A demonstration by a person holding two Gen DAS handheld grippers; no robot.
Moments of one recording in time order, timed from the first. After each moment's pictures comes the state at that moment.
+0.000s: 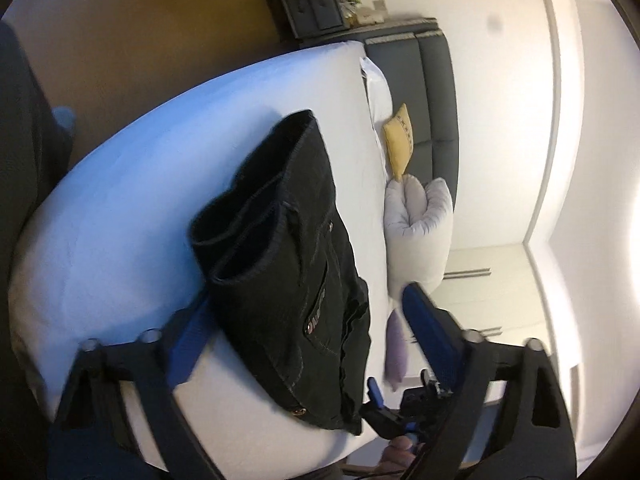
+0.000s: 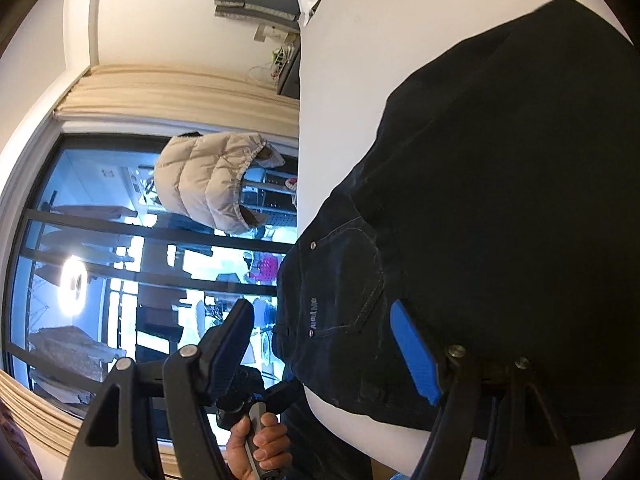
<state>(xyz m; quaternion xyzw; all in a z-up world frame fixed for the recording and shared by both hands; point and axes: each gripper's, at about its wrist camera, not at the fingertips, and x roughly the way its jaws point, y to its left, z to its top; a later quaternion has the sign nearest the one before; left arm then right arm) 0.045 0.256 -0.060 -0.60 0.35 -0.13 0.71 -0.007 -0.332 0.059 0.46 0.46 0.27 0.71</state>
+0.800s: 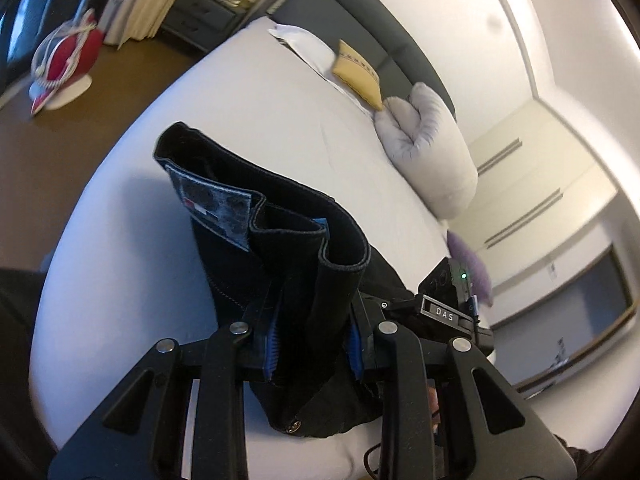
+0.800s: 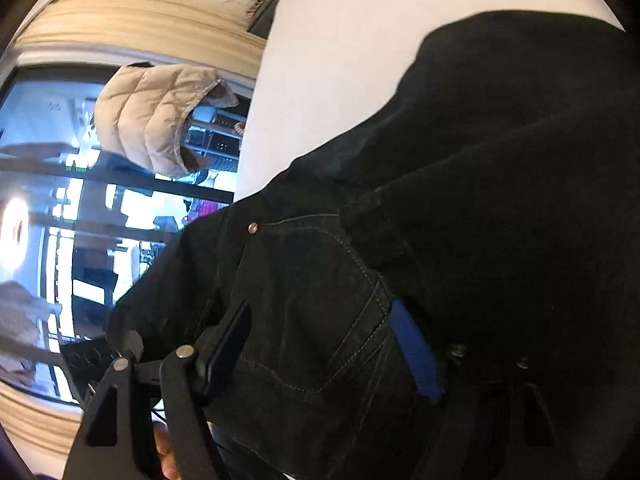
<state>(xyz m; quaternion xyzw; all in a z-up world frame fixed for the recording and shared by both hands) 0.097 0.159 0.056 -0.31 0.38 -0.19 0.85 0.062 -0.273 0.025 0.34 0.56 0.25 0.71</state>
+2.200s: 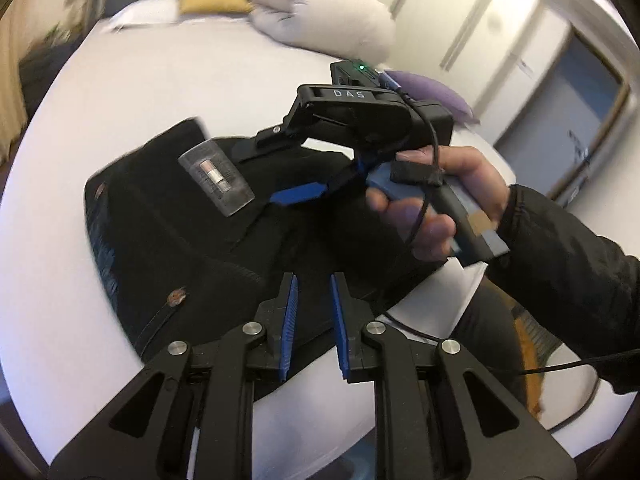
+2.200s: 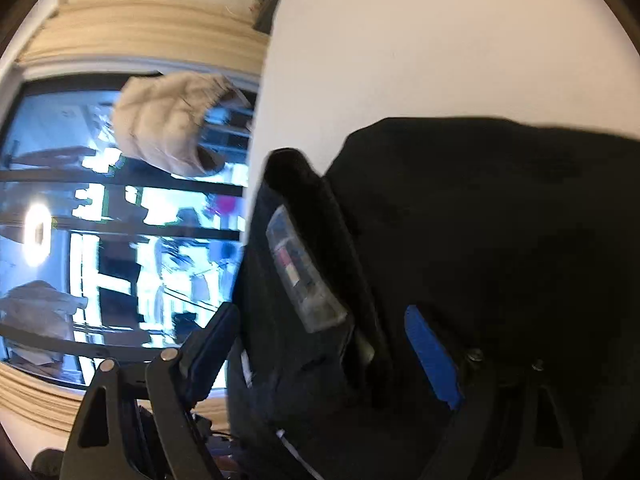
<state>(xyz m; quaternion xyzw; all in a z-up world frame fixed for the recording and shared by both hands) 0.095 -0.173 0.064 -0.03 0.45 -0.35 0.82 0.080 -0.355 0.024 0.36 0.58 0.29 0.67</state>
